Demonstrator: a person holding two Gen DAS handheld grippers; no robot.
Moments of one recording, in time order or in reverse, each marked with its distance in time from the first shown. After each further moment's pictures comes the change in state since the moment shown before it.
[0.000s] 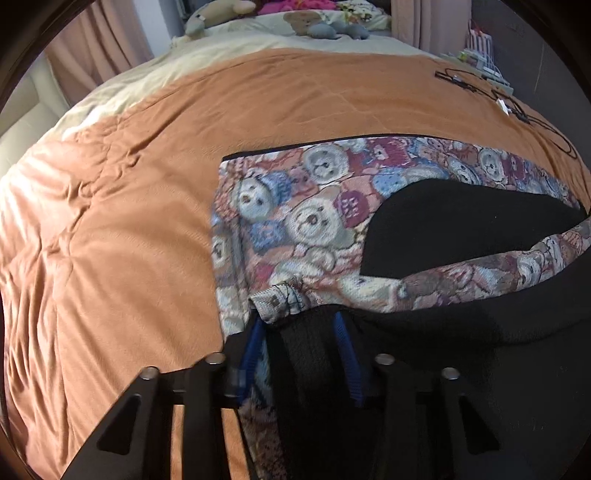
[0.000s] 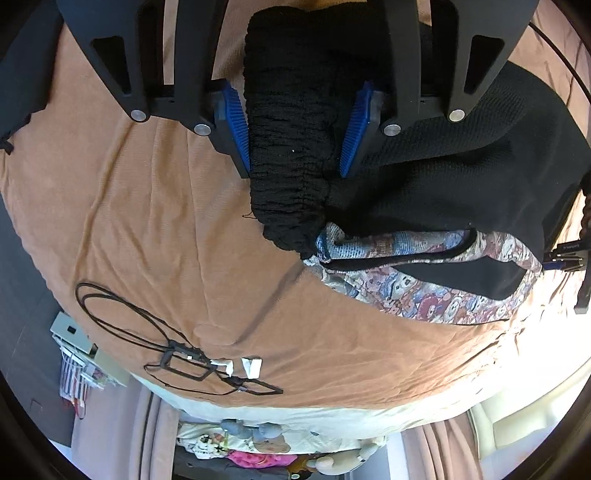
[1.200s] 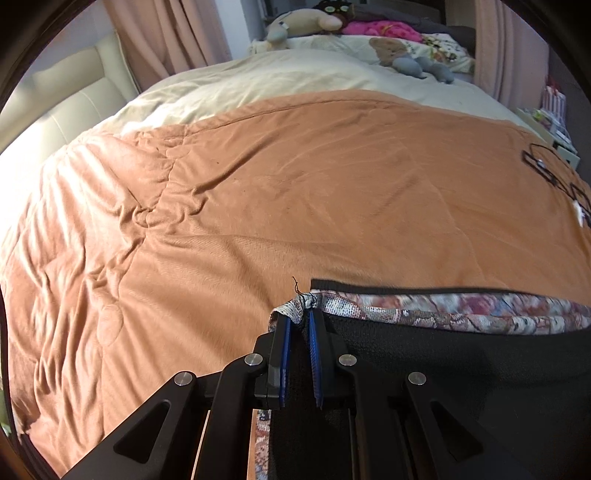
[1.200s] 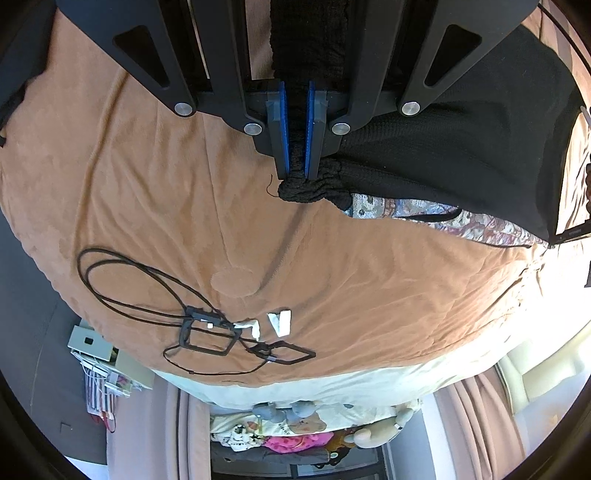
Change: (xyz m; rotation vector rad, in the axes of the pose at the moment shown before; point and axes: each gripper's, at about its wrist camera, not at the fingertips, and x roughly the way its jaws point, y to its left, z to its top) left arm 0.004 0.053 0.092 -0.242 -0.058 0.180; right arm 0.020 -0.011 0.052 0.118 -0.076 -0.034
